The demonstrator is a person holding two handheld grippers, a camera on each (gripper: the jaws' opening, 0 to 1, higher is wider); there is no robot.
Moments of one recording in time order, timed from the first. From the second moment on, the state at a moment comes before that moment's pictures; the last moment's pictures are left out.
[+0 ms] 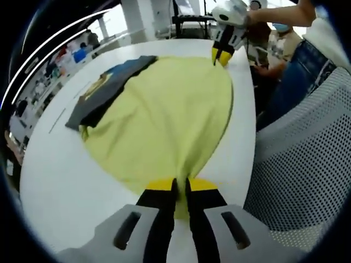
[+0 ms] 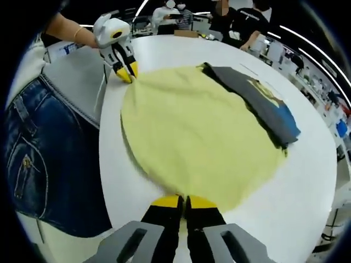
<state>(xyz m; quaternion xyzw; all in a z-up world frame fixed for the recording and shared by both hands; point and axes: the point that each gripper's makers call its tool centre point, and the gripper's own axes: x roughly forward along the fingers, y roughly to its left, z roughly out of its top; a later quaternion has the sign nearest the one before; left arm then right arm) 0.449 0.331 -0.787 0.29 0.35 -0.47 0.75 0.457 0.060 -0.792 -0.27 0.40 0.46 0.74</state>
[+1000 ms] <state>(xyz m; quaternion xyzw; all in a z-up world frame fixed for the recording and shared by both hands) 0.420 0.327 -0.763 0.27 0.38 -0.48 0.75 0.427 0.059 -0.767 -0.22 0.41 0.46 0.76</state>
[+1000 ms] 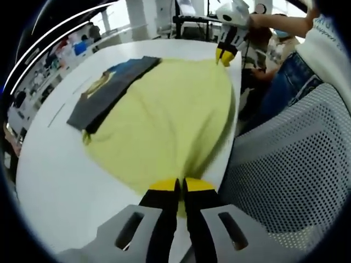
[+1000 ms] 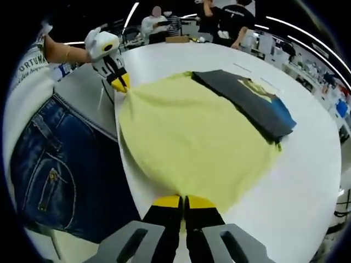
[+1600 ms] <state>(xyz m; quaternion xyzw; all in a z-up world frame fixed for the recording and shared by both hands) 0.402 0.329 -0.750 0.25 0.43 -0.48 0.72 0.411 0.062 -0.748 -0.20 0.43 0.48 0.74</state>
